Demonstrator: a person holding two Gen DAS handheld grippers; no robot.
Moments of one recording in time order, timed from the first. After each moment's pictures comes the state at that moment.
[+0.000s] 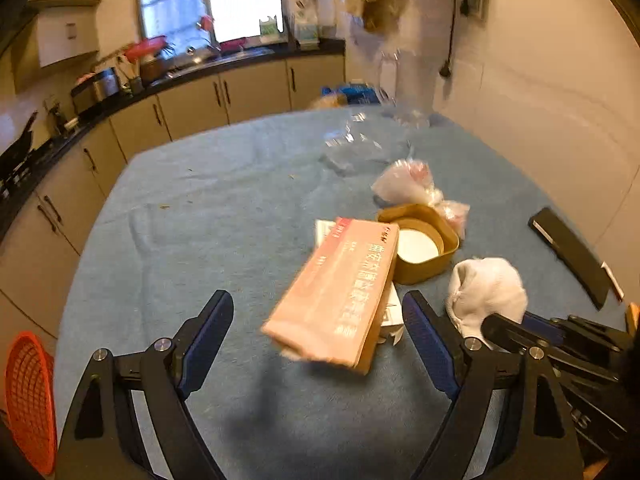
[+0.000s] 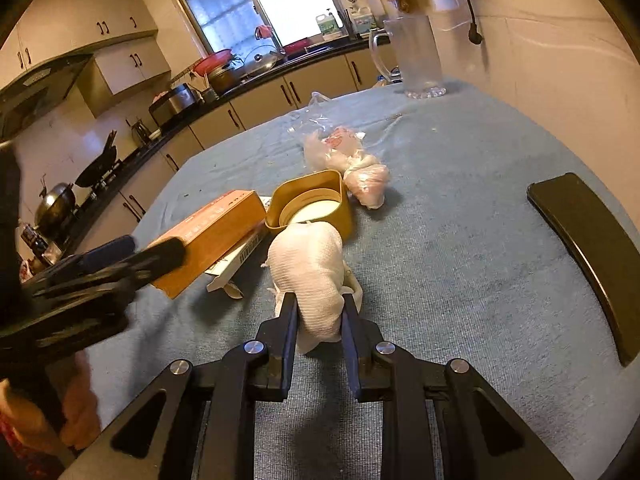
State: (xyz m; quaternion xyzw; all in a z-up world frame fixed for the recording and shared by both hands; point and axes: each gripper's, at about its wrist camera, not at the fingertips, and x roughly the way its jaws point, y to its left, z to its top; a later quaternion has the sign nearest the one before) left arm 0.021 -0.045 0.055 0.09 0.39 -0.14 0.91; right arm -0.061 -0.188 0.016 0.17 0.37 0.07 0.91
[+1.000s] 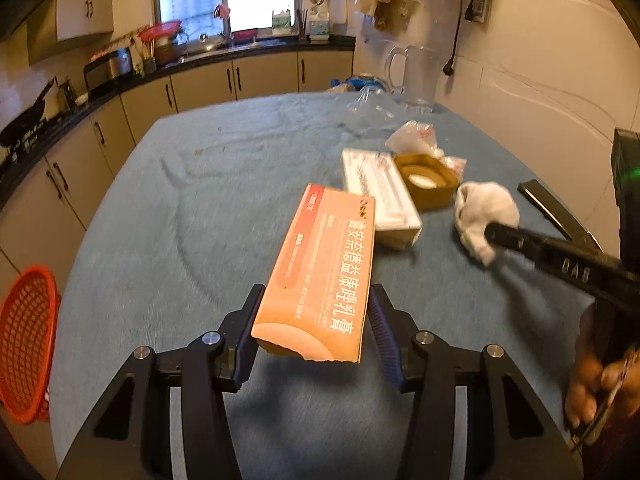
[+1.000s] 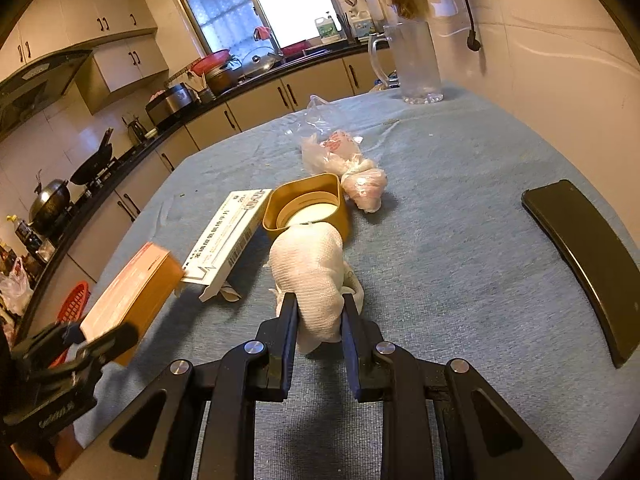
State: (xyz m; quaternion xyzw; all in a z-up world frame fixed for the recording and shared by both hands) left arm -0.052 0.023 0.039 0.05 0.39 -0.14 0.91; right arm -0.063 -0.178 0.022 0.15 0.37 0.06 0.91
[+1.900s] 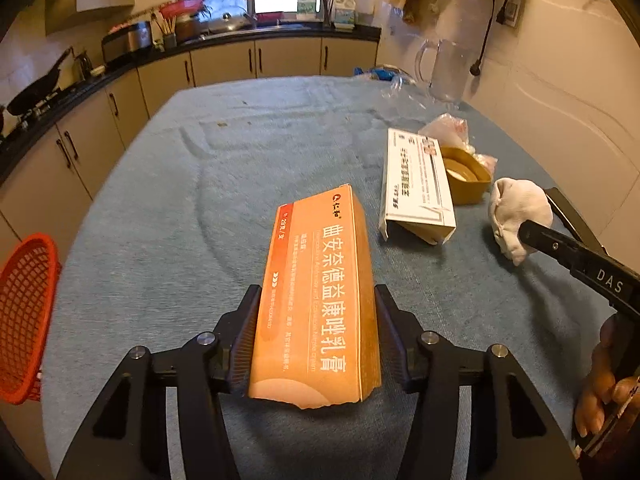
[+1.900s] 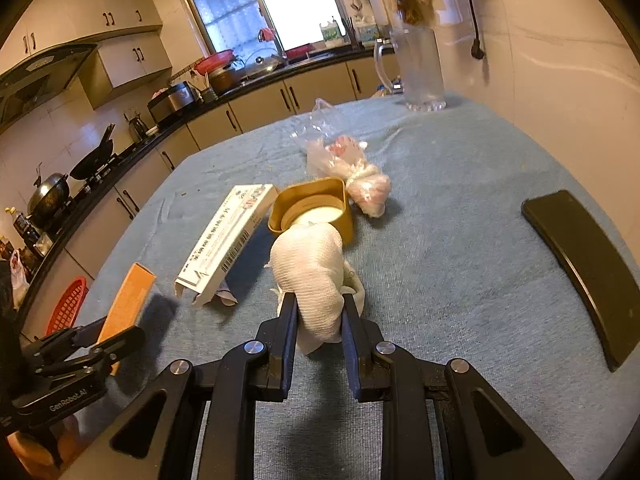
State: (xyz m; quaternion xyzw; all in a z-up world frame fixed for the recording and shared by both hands) left arm -0.042 0.038 0.030 0.03 0.41 -0.11 0.91; right arm -0.068 -0.173 0.025 0.14 0.36 0.06 0.92
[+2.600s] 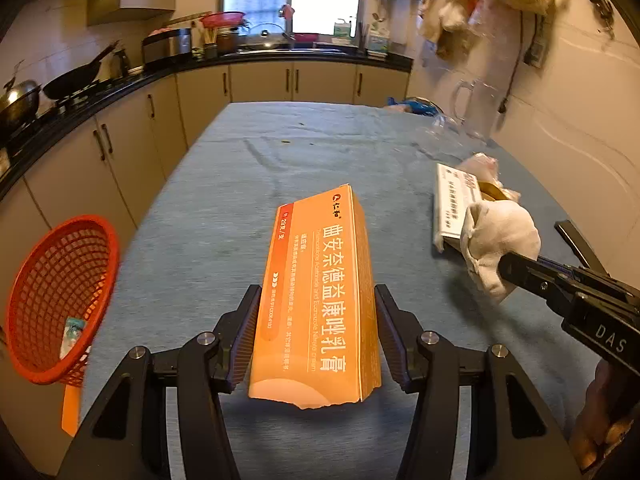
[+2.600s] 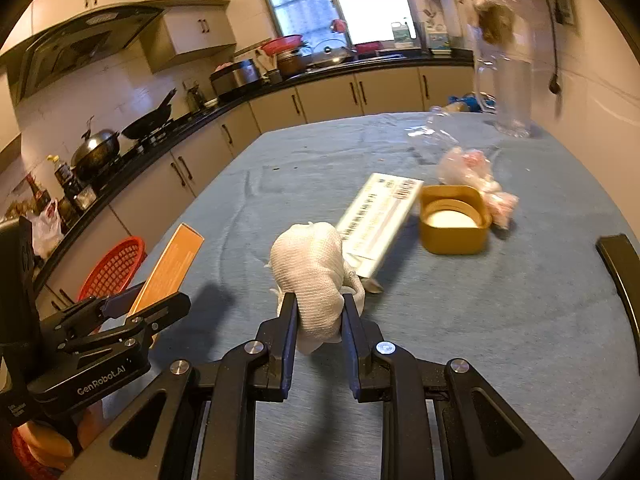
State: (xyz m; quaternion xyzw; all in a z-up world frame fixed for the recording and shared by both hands) left arm -0.067 0.099 0.047 -0.01 0.37 -0.06 0.93; right arm -0.076 -0.078 0.047 0.08 0.36 0.15 0.92
